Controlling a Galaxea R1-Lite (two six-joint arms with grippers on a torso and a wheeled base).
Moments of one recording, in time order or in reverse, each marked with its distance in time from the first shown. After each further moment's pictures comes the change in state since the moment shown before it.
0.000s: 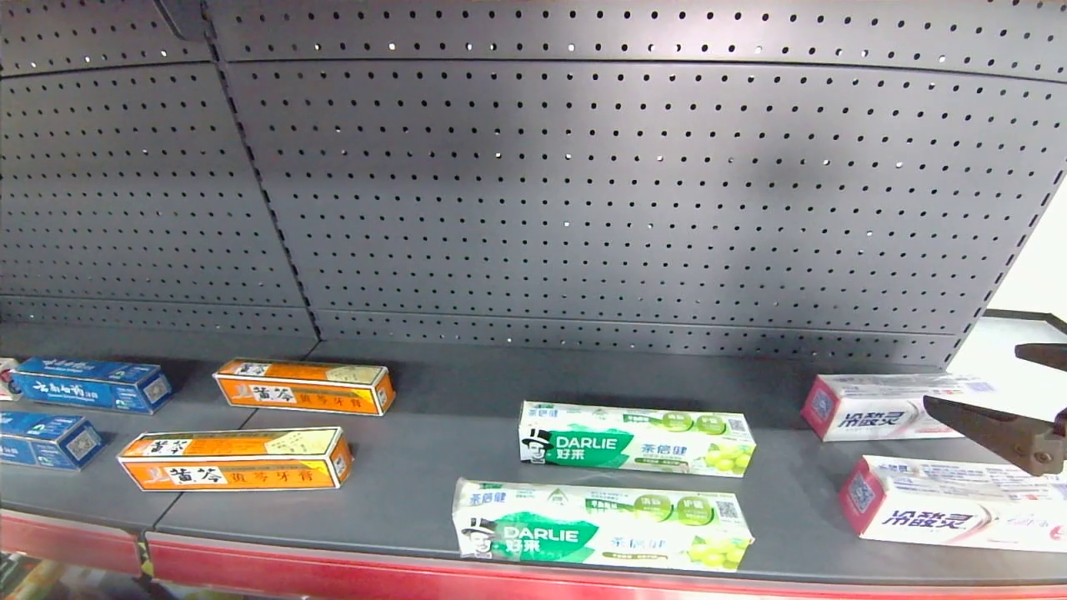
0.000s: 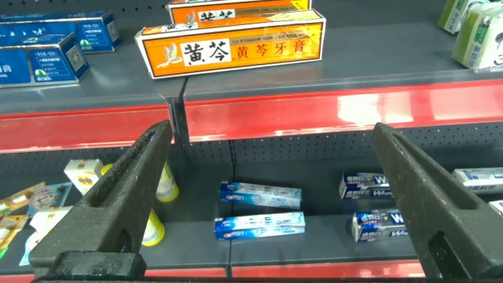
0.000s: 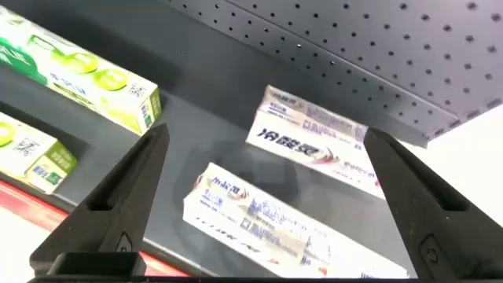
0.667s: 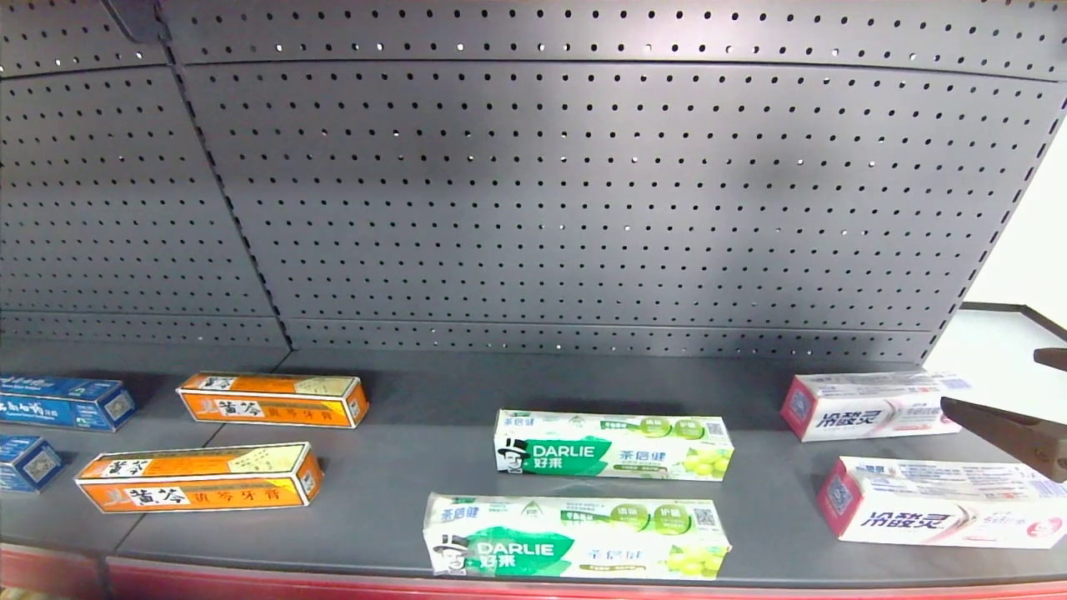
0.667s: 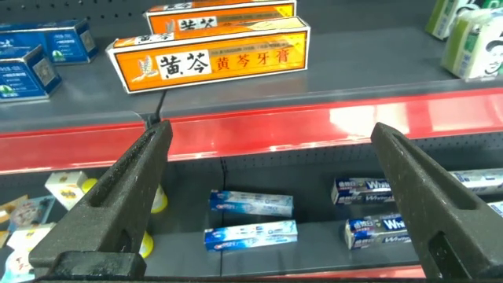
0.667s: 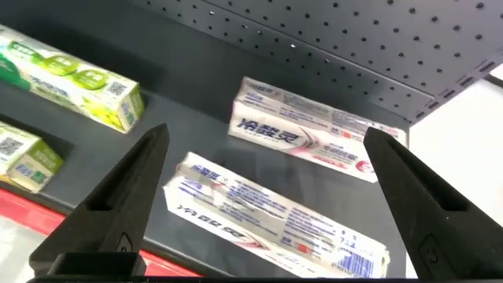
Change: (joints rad) left arm 0.000 0.000 0.000 0.000 0.000 0.000; right arm -0.003 -0.031 0.018 -0.005 0.005 0.024
